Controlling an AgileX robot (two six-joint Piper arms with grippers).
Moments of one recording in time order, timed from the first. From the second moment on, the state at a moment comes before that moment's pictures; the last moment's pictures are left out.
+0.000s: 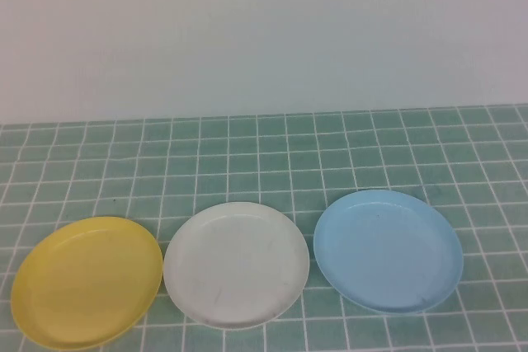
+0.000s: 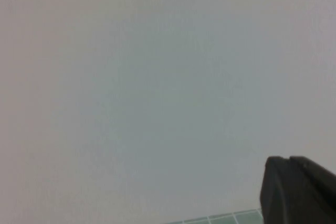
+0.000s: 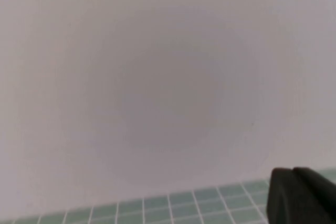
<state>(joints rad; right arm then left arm) -0.06 -0.01 0.03 0.36 -0.05 -0.23 -0.09 -0.03 0.03 0.49 -0.22 -0.29</state>
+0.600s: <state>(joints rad) -0.06 0.00 -0.10 0.27 0.01 -0.33 -0.09 -0.02 -0.10 0.47 -0.13 -0.73</state>
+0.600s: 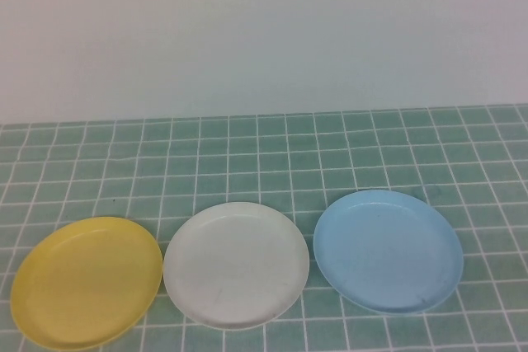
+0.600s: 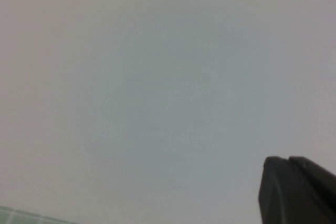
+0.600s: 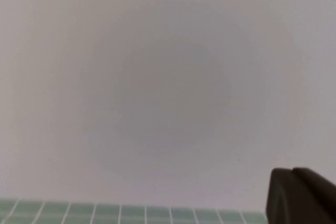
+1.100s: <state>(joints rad) -0.06 0.49 -0.37 0.26 0.46 -0.47 -0.09 0.40 -0.34 0.51 0.57 -1.00</state>
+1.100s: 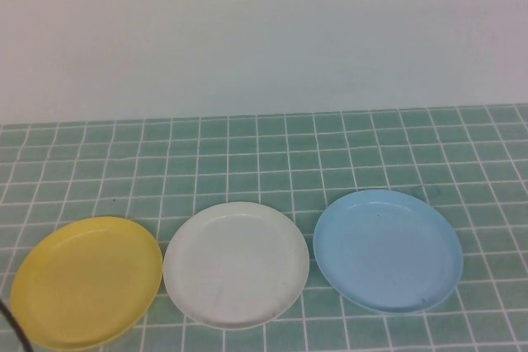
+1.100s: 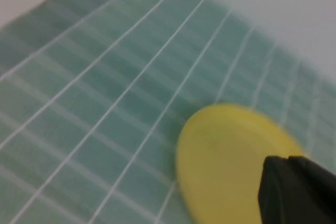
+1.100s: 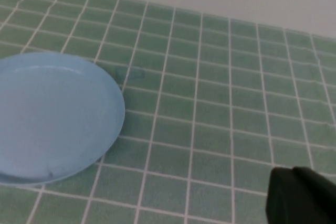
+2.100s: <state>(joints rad) -0.06 0.55 -0.36 0.34 0.57 -0.52 0.04 1.42 -0.74 0.37 0.54 -0.58</state>
